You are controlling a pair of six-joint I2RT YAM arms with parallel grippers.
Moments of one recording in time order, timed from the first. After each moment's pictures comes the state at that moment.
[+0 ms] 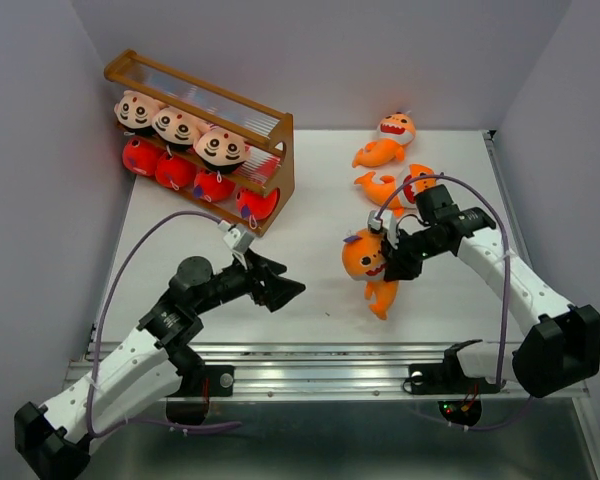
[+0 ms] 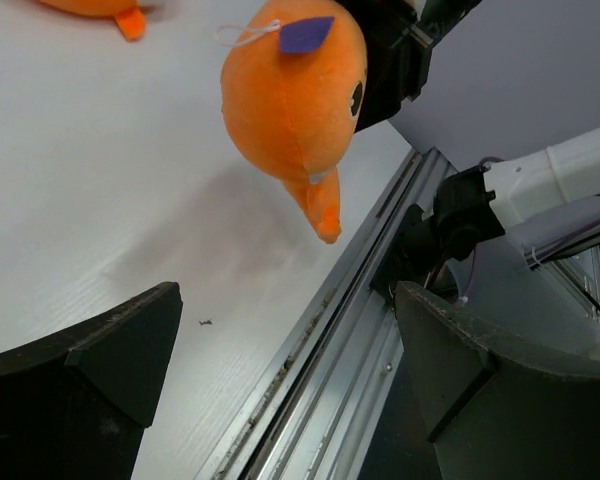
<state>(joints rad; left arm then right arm) -0.67 0.59 0.45 0.06 0.40 -0.53 0.30 1.27 1.05 -1.00 -0.67 -0.75</state>
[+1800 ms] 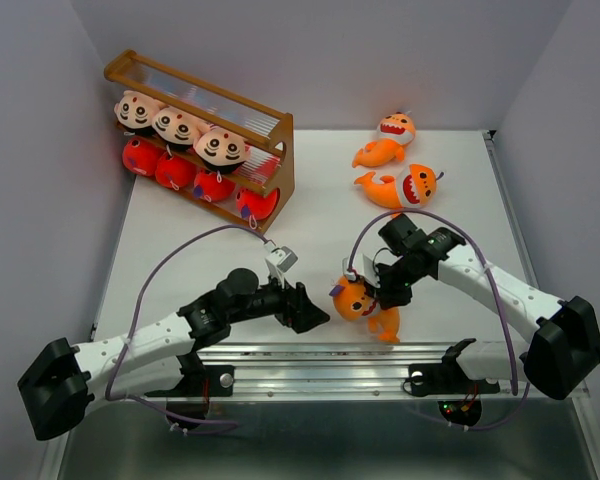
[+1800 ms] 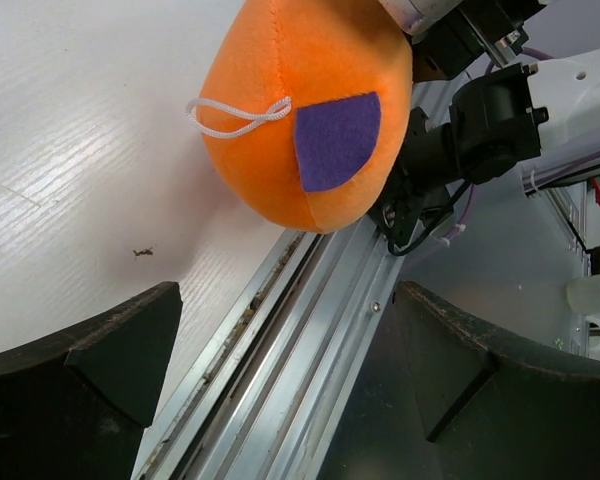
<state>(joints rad) -0.96 0.87 0.35 0.23 0.27 -0.64 0.61 1.26 0.93 -1.01 -0.44 -0.86</state>
